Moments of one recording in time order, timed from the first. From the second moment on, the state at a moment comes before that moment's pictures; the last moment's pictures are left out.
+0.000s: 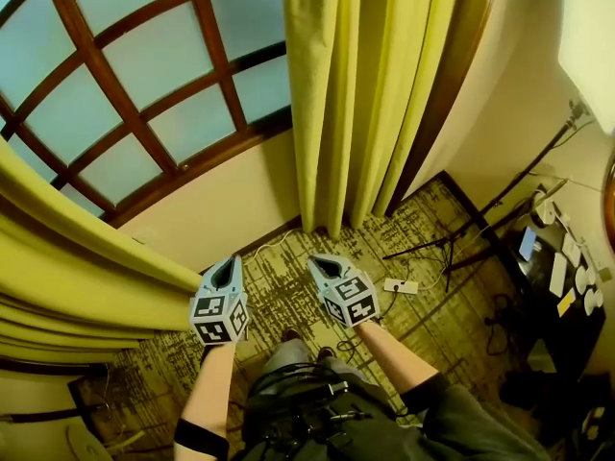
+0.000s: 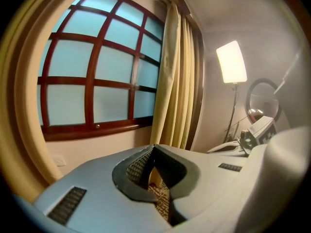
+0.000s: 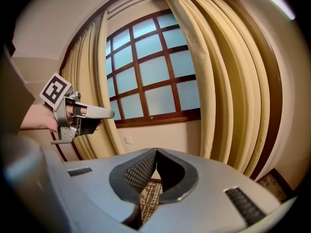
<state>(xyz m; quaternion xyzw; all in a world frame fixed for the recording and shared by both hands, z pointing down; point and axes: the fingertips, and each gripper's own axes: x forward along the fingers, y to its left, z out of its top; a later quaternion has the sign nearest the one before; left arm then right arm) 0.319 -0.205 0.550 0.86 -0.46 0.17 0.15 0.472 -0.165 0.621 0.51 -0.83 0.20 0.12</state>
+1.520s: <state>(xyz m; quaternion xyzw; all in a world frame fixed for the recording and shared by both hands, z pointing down) 0.588 -0.471 0.307 0.95 -0.31 0.08 0.00 0.607 -0.422 0.436 0.67 -0.74 0.06 0.07</state>
